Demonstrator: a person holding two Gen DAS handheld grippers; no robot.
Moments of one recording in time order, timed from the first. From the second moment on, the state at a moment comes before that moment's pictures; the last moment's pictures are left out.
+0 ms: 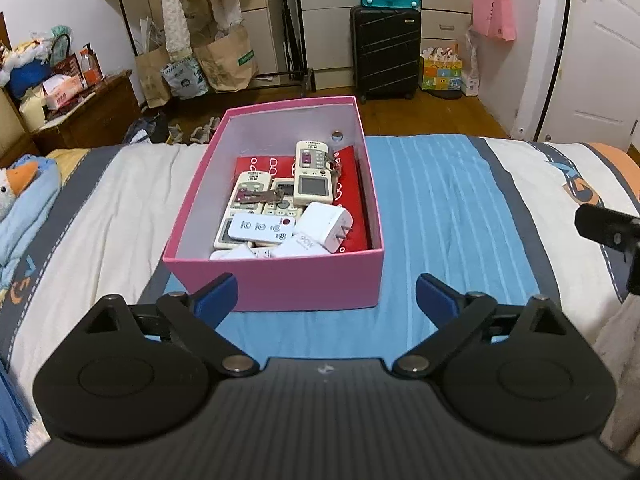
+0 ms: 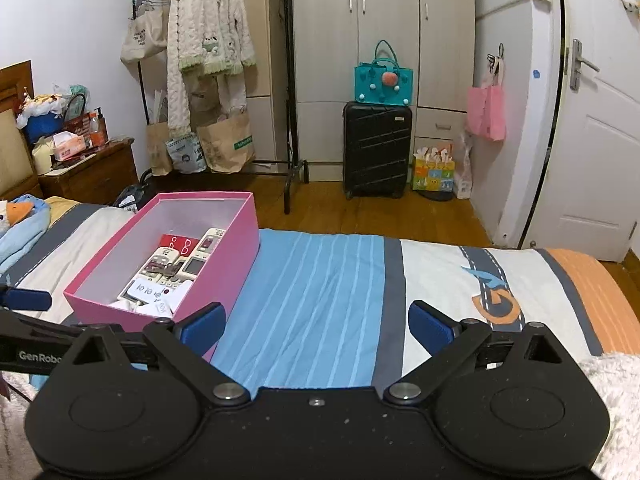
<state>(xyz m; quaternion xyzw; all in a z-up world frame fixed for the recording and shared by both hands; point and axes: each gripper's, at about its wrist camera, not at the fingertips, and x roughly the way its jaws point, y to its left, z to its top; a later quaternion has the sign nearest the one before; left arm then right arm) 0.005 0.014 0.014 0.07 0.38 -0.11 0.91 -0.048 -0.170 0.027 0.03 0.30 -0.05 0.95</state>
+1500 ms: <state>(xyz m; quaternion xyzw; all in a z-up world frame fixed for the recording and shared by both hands) 0.006 0.026 -0.005 0.08 0.43 -0.08 0.90 -0.049 -0.148 0.013 0.02 0.33 -0.07 0.94</state>
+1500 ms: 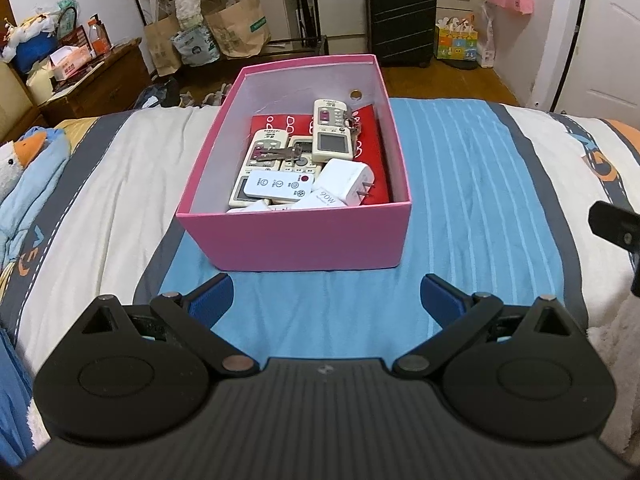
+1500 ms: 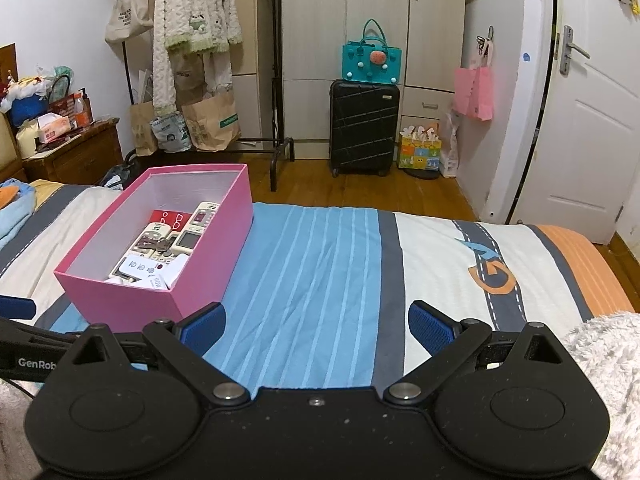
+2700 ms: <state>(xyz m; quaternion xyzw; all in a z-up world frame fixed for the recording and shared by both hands) 0.006 0.035 -0.007 0.07 0.44 -0.09 0.89 -0.051 -0.146 0.011 0.02 0.33 -0.06 0.94</state>
